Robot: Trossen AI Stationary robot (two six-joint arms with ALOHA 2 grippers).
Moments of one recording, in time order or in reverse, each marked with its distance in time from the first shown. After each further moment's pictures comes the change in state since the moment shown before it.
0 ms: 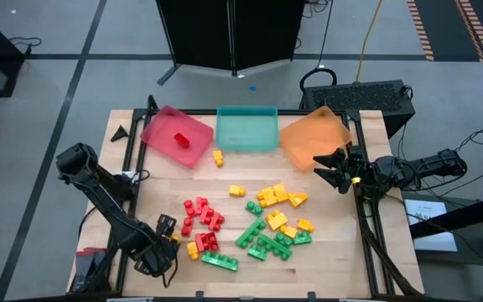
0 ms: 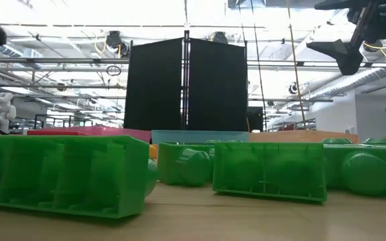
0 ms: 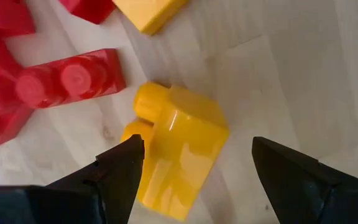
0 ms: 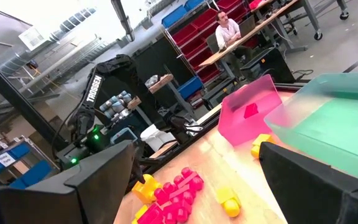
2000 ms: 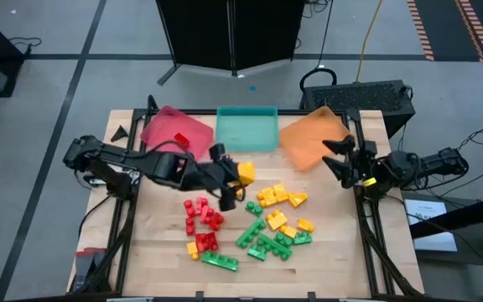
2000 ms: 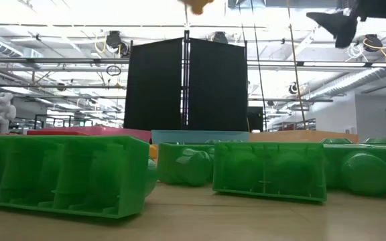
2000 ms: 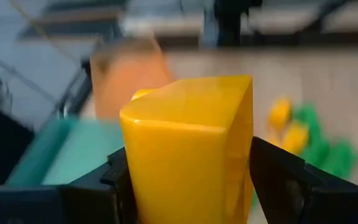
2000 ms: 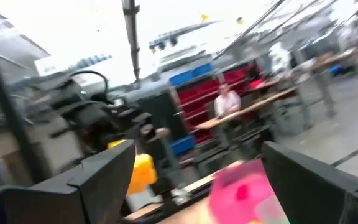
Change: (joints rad) left arm 0.657 0.000 0.491 0.419 -0.393 0.372; right arm 0.000 0.061 0.042 0.327 0.110 -0.414
